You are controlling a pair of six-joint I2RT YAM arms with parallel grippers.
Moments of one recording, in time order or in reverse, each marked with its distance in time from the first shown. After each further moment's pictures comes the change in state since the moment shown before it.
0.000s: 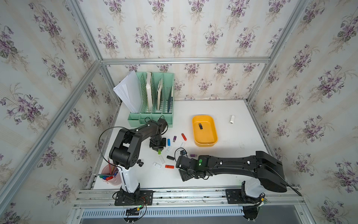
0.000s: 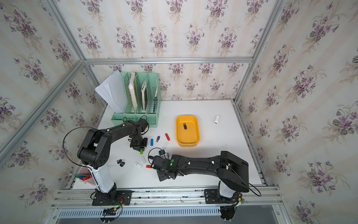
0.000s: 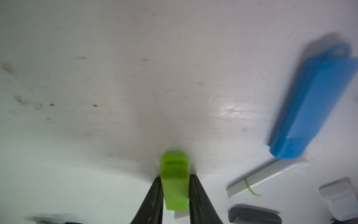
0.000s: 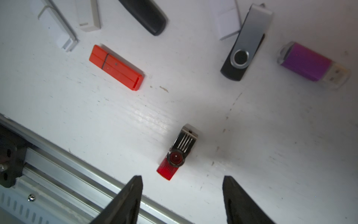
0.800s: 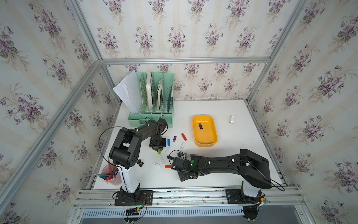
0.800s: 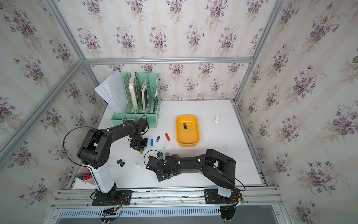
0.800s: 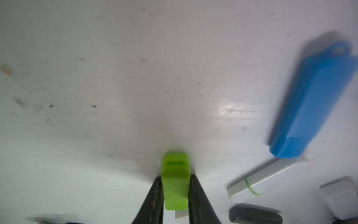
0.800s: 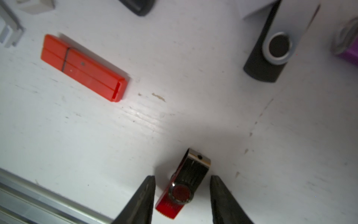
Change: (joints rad) left arm 0.002 0.004 0.001 -0.002 0.002 0.011; right arm -0.009 0.156 0.062 0.018 -0.002 0.026
